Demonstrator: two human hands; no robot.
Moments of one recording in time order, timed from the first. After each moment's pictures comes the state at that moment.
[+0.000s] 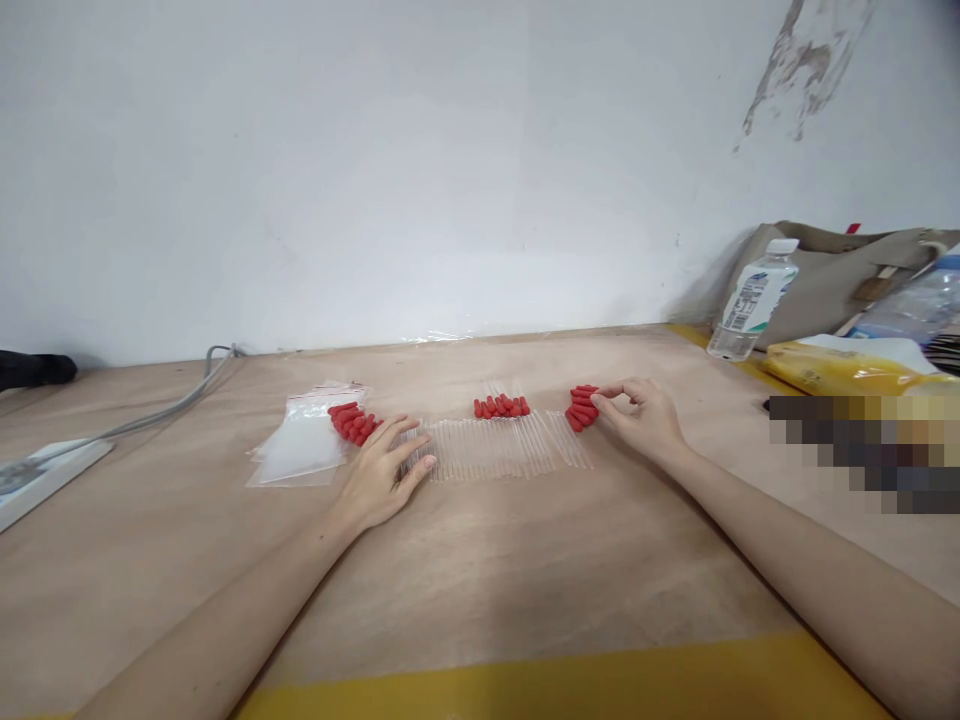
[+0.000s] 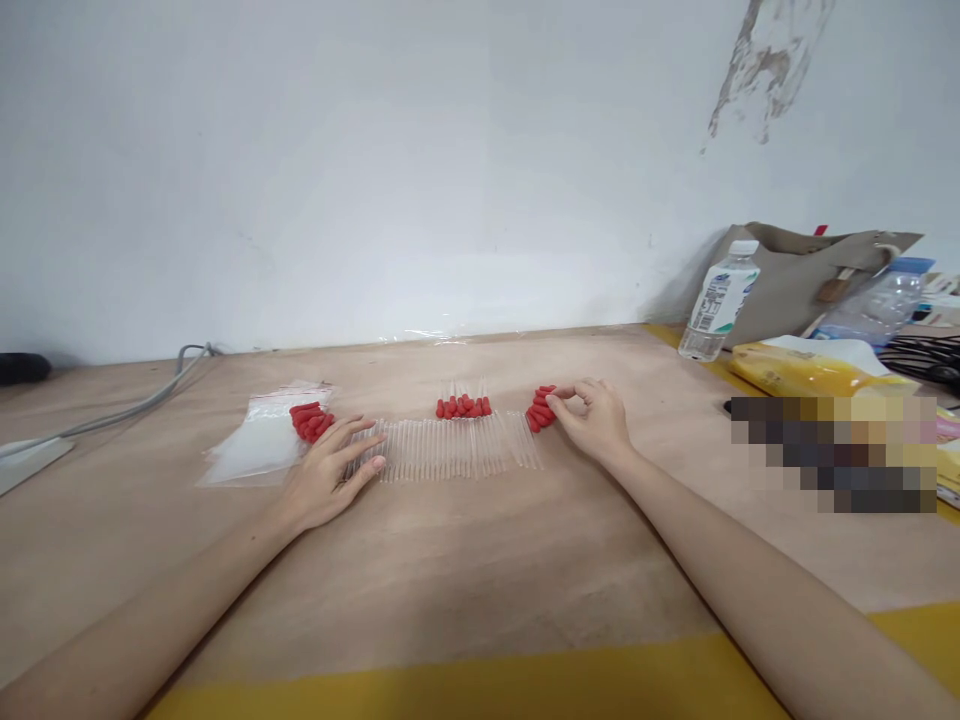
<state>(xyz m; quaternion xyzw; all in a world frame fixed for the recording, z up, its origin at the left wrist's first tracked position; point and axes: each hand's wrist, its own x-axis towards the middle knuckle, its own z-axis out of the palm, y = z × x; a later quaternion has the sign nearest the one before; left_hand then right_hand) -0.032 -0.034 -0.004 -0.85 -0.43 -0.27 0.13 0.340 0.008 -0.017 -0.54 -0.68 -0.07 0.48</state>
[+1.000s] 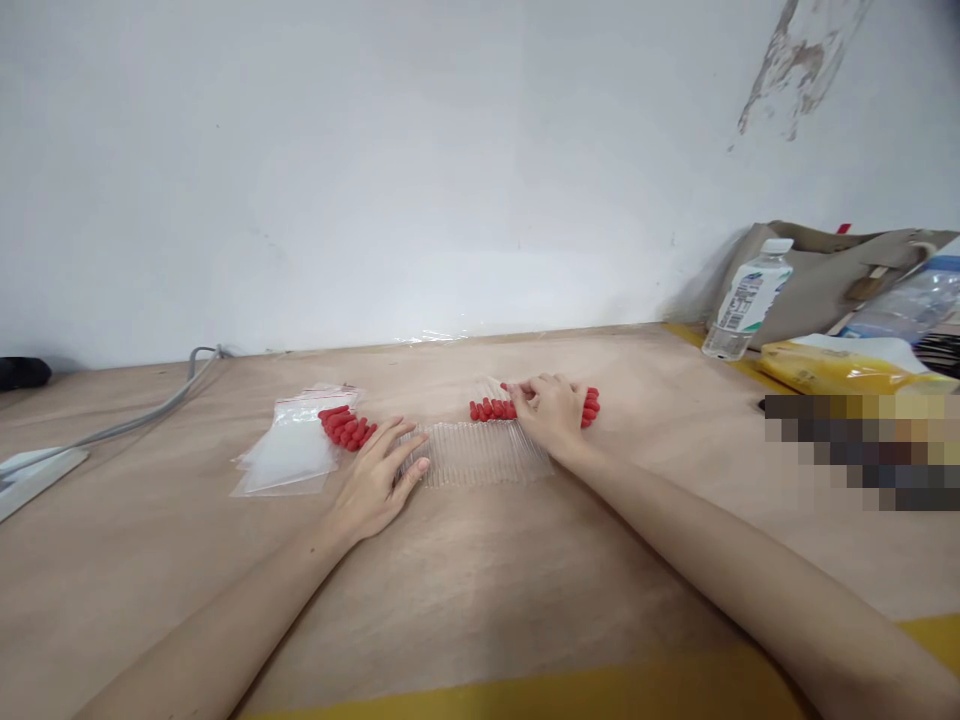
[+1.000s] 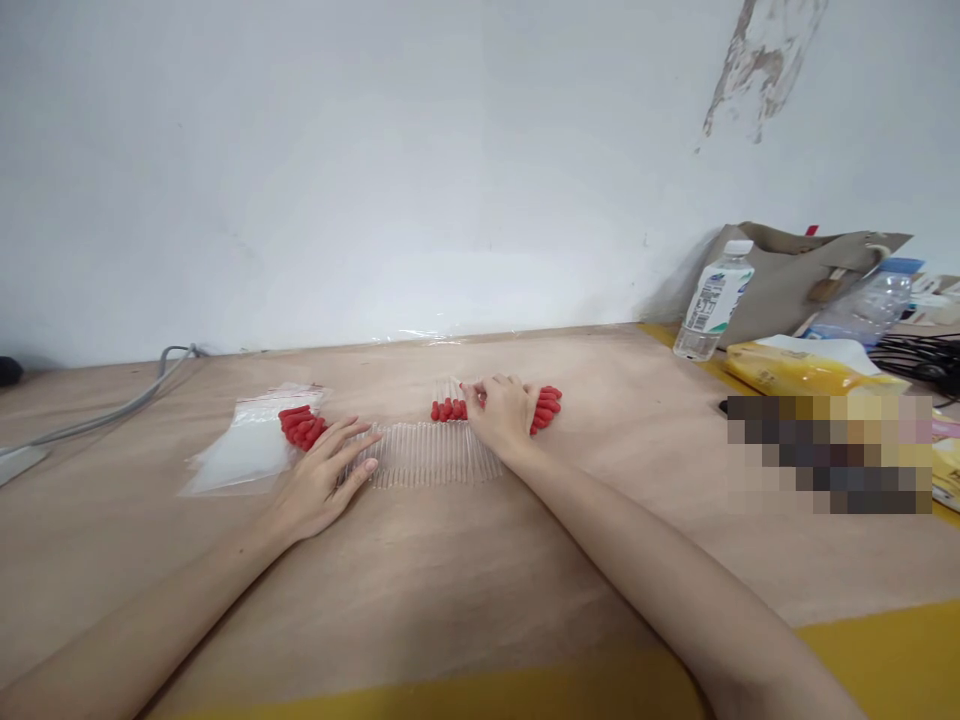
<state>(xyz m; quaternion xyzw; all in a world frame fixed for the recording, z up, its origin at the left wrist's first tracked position) -0.032 -0.033 -0.007 -0.85 -0.44 -0.26 0.10 0.222 0.016 0.005 -0.62 -0.67 -0.08 0.40</state>
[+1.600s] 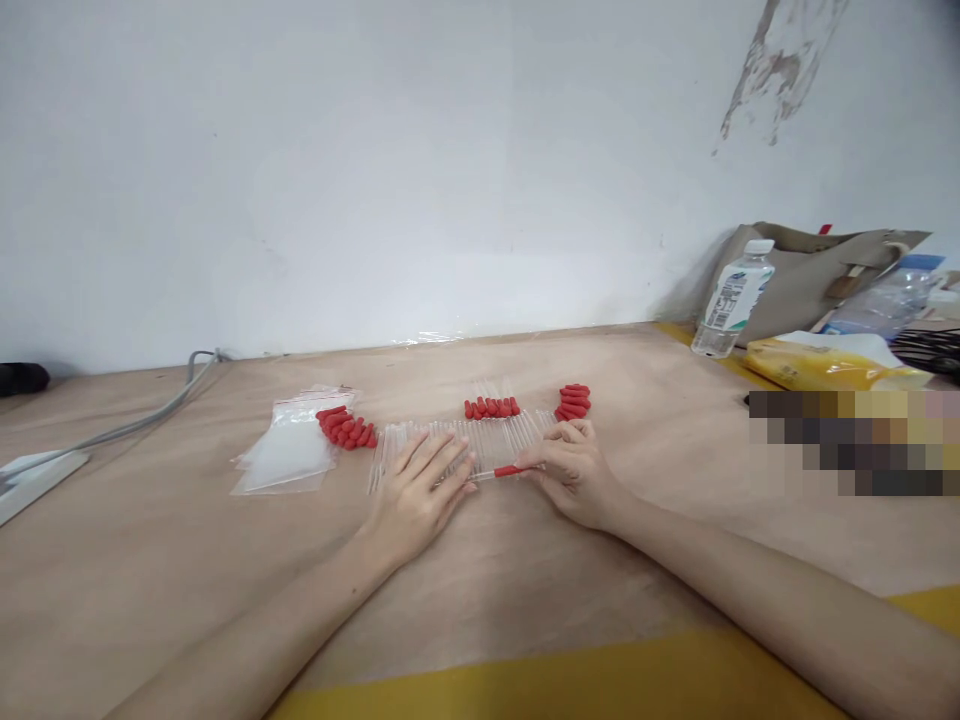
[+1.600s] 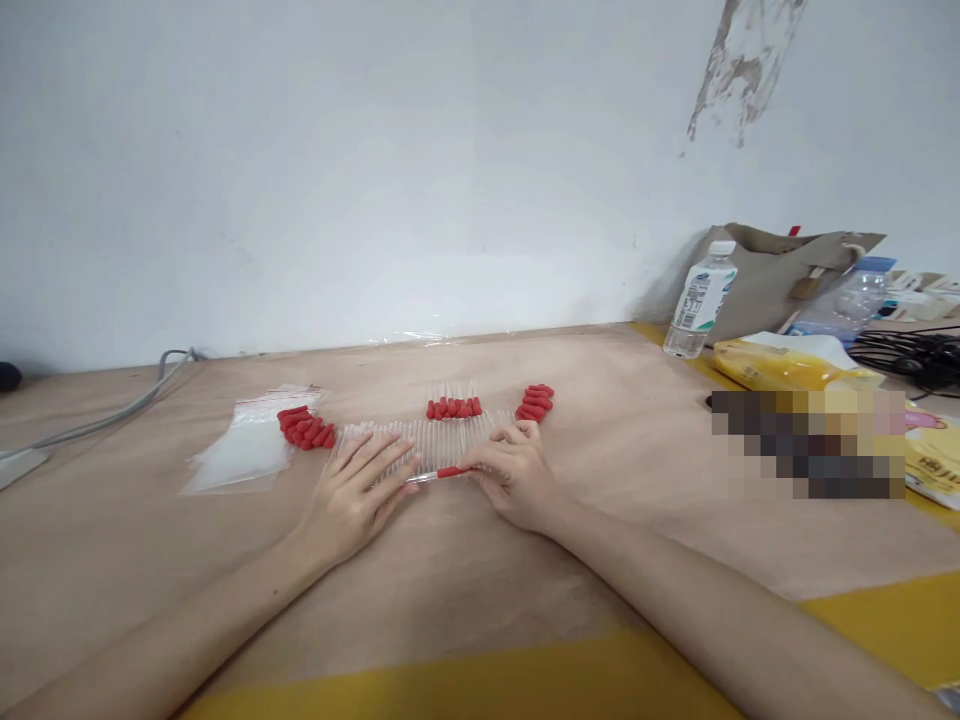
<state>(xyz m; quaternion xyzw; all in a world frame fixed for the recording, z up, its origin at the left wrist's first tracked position) 0.023 -0.062 0.003 -0.87 -0.27 -0.31 0.29 0.259 -0.060 -0.011 -0.33 -0.83 -0.03 0.45</state>
